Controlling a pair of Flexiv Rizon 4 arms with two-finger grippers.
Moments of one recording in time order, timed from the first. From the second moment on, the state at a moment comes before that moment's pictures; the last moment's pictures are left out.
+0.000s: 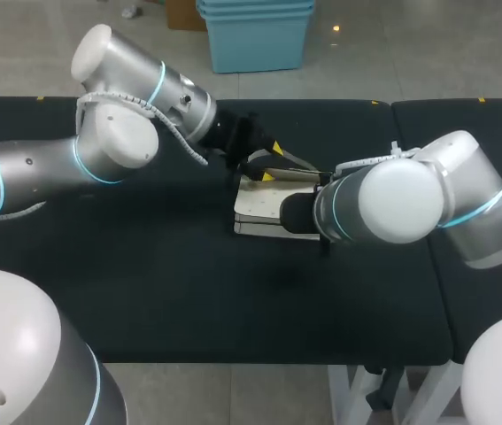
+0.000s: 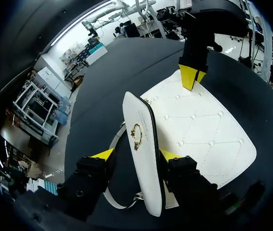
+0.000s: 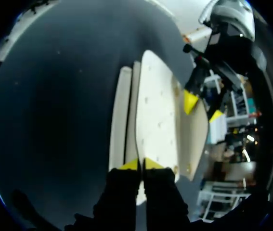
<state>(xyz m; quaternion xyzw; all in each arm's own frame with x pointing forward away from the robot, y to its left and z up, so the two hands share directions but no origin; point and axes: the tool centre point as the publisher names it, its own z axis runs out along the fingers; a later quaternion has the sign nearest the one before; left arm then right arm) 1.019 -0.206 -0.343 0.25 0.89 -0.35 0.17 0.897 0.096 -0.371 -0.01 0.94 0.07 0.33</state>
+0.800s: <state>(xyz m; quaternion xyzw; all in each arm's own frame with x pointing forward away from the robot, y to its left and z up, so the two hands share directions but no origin) 1.047 -0.222 -0.361 0.22 0.91 -0.33 0.09 0.896 0.096 -0.371 -0.01 0.94 0.07 0.33</state>
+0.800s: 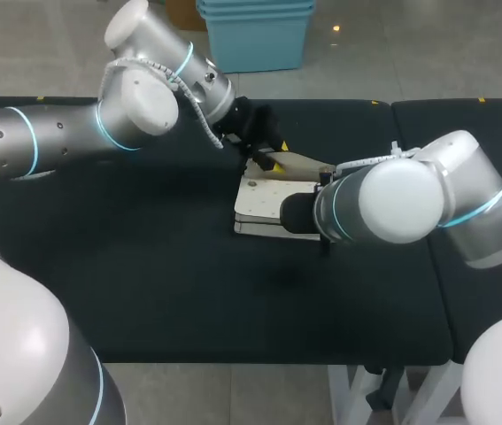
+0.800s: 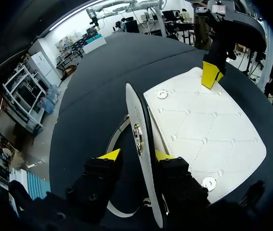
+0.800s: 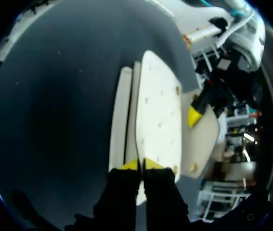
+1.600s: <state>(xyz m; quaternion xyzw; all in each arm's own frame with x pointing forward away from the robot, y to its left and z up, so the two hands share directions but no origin) 1.051 -0.214 -0.366 0.19 0.92 -0.35 0.06 0.897 0.095 -0.370 -0.01 0.94 0.06 0.33</state>
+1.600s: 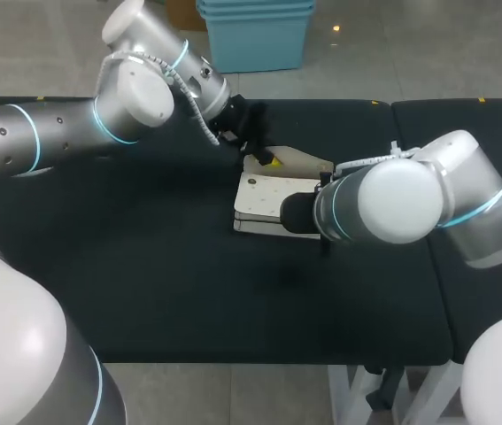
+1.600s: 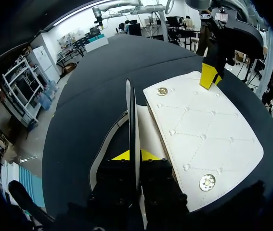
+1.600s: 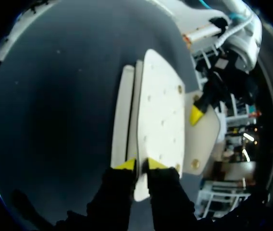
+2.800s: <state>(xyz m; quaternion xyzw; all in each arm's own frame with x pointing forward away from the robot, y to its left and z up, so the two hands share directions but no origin) 1.058 -0.213 -0.317 0.10 0.94 -0.33 0.06 0.904 0.084 -0.264 0.00 0.94 0.04 0.33</state>
